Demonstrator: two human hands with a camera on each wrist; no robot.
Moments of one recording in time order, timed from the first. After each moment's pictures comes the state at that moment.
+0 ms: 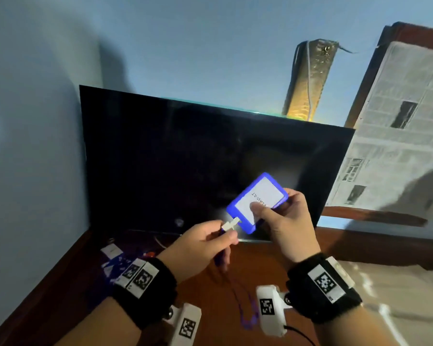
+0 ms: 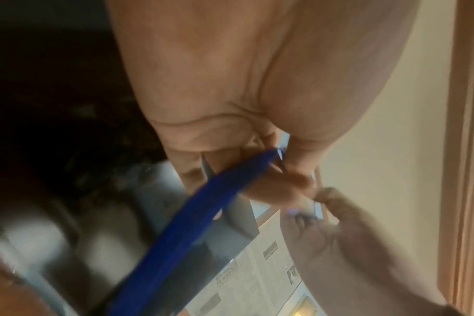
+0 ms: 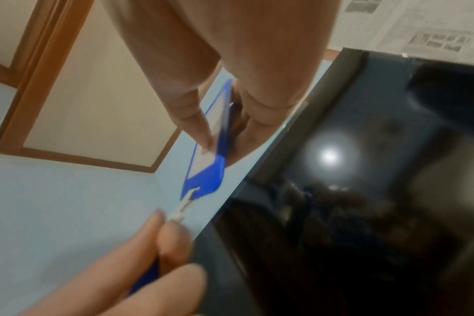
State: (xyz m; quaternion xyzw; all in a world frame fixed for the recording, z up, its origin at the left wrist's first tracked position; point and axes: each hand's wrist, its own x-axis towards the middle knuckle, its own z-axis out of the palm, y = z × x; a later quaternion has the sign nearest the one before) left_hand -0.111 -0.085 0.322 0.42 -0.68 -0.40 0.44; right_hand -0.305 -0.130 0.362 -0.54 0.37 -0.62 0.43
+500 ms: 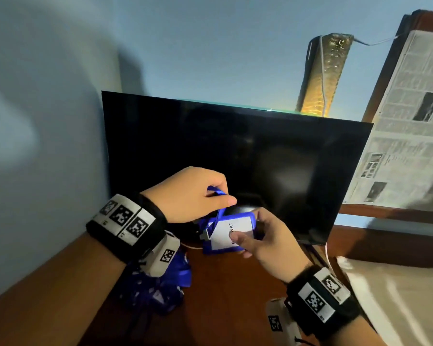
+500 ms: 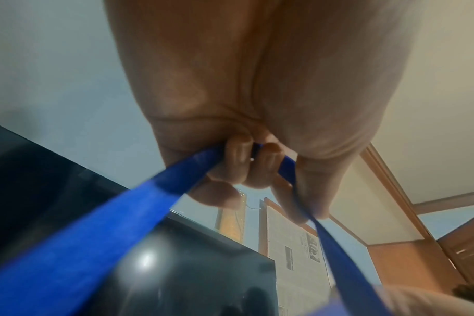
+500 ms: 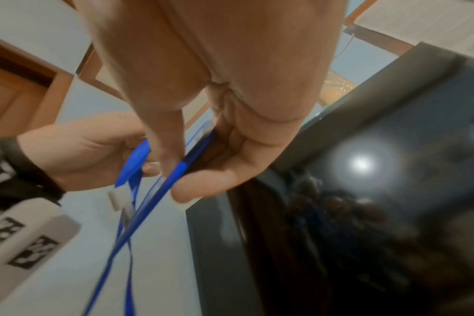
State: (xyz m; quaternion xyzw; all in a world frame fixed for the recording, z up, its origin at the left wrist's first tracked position) left_hand -0.052 -0.080 0.421 0.51 -0.80 -0.08 0.30; right_hand -0.279 -0.098 0.334 -0.73 0.38 -0.41 0.39
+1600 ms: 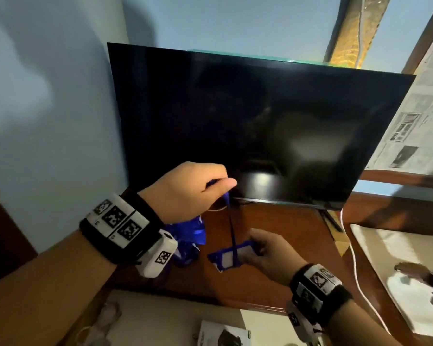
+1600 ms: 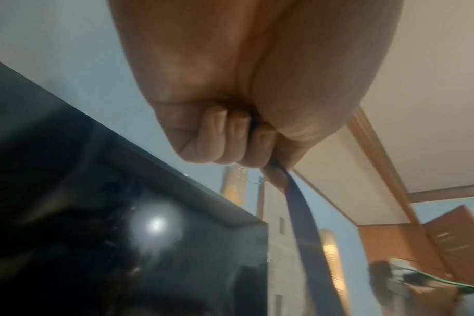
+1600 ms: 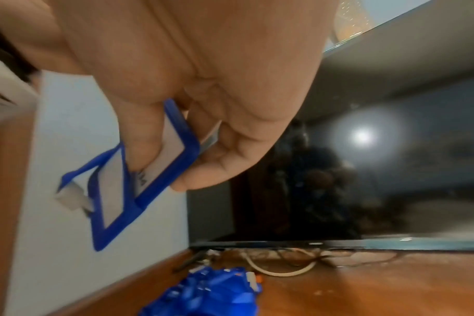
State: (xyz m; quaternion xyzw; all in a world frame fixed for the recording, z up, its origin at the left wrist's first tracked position) left_hand -0.042 -0.041 0.359 0.50 -0.80 -0.08 0.32; right_hand -0.290 -0.091 0.222 -0.84 0.41 -0.20 0.29
